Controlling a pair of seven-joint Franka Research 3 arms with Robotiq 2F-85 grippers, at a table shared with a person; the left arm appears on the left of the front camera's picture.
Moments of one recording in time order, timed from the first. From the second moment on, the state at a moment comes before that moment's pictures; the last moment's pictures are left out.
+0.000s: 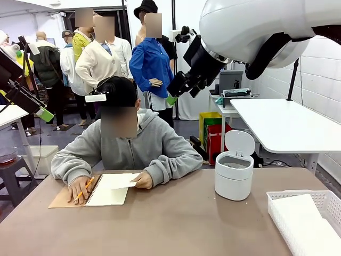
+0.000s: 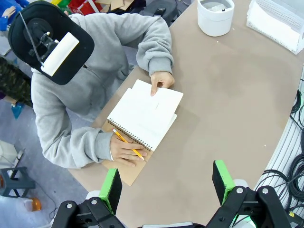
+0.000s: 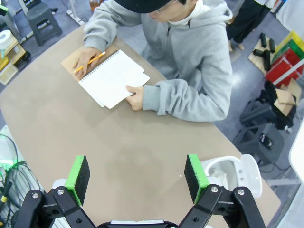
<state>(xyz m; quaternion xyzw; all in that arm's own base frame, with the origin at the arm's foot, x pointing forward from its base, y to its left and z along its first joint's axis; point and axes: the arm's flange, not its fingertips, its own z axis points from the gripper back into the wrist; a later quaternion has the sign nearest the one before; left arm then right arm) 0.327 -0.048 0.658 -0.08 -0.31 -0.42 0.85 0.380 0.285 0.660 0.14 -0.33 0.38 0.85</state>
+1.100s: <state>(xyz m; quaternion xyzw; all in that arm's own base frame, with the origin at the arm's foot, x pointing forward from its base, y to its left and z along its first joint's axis) 0.327 -0.048 0.658 -0.08 -0.31 -0.42 0.85 0.380 0.285 0.660 0.14 -0.33 0.38 0.85</state>
